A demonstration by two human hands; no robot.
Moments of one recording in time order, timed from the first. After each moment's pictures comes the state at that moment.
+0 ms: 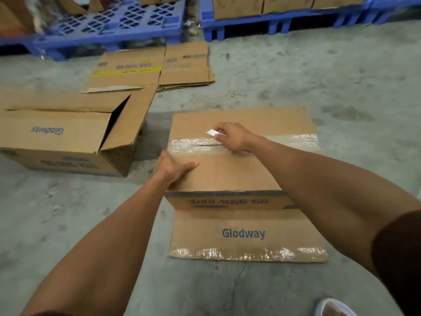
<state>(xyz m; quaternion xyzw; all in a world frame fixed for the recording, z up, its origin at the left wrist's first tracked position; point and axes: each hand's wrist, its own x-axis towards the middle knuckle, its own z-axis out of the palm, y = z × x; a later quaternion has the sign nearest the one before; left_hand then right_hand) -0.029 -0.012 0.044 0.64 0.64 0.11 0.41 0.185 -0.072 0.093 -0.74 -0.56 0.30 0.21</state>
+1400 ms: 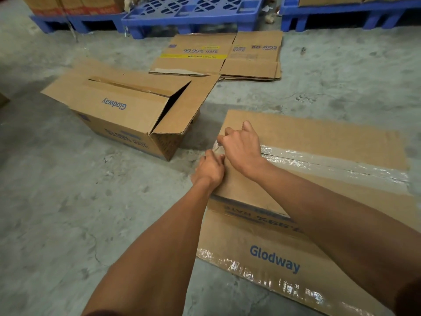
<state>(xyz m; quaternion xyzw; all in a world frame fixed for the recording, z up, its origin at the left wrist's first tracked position) -0.027 -0.015 0.025 0.66 0.68 0.08 0.32 0.082 -0.020 0.077 -0.65 -0.75 -0.12 0.03</state>
